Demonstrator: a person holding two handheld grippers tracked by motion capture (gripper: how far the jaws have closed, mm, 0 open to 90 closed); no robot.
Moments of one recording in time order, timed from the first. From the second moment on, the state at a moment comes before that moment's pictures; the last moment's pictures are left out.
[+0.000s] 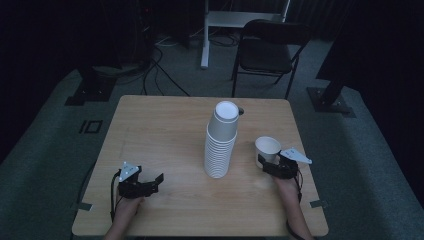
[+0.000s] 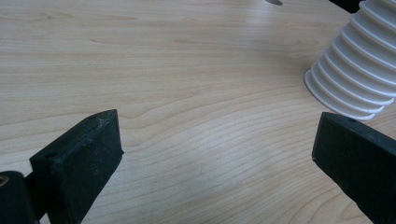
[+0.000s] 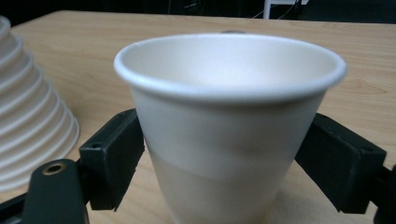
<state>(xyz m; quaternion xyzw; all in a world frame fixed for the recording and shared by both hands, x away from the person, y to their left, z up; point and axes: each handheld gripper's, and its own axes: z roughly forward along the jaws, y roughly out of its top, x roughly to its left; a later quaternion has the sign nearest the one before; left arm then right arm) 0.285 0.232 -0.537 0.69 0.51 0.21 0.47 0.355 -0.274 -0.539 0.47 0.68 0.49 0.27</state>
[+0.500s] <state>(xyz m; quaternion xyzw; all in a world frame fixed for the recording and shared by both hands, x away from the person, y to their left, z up) 0.287 0.233 -0.539 0.69 0.51 0.22 0.46 0.339 -0.277 -0.541 0.46 0.69 0.48 0.27</state>
